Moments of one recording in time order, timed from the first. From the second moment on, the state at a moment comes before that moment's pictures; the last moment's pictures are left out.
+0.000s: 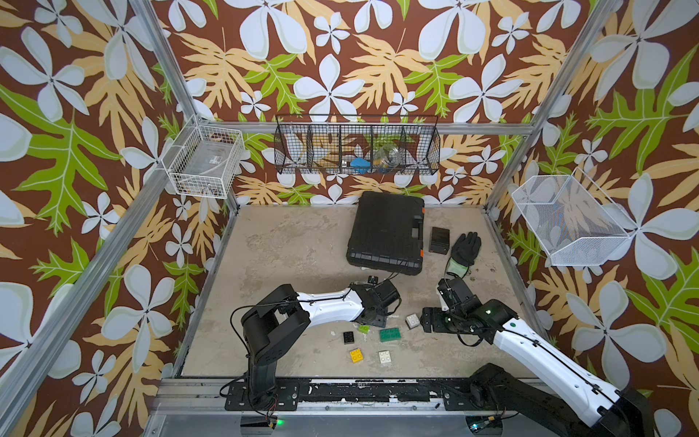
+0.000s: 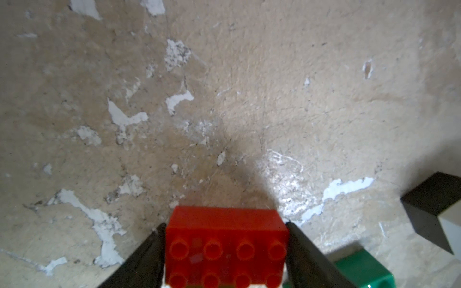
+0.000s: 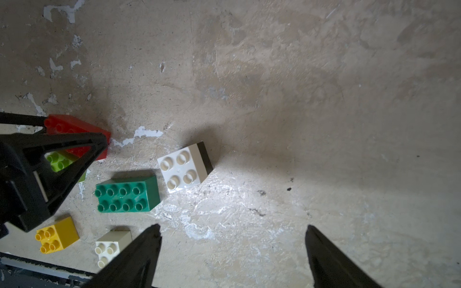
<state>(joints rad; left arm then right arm) -1.01 1.86 1.16 -0.58 -0.18 -0.79 0.51 0.96 0.67 -0.89 0.01 0.50</state>
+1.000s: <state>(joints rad) -0.85 1.52 1.17 -0.74 -0.21 -0.74 0.60 1.17 0.70 -0.76 -0.08 0.45</state>
